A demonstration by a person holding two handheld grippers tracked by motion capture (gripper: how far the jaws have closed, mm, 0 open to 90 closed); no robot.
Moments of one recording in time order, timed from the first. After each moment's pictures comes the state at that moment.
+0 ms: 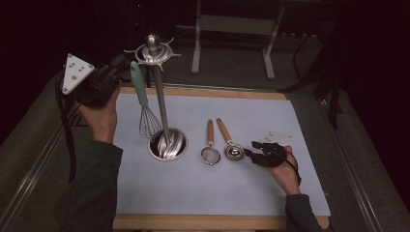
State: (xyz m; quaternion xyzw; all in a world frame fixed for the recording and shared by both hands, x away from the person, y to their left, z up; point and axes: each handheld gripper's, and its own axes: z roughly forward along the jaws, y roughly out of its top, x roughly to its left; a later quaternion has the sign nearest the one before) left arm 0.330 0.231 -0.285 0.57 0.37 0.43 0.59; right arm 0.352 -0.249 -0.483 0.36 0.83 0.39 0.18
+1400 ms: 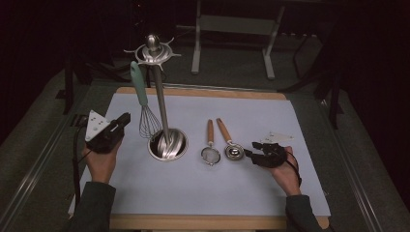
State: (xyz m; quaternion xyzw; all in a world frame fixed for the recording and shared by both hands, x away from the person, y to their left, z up) left arm 0.305 0.250 -0.429 0.67 0.42 0.36 0.49; right arm 0.351 -0.250 -0.484 0.36 0.83 0.39 0.18
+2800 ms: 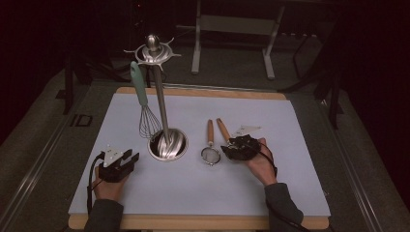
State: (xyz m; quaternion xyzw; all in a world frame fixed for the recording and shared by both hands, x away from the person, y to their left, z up) left arm 0.283 0.249 -0.539 0.72 0.49 0.28 0.42; right arm 0.375 -0.174 -0.486 0.33 0.86 0.36 0.16
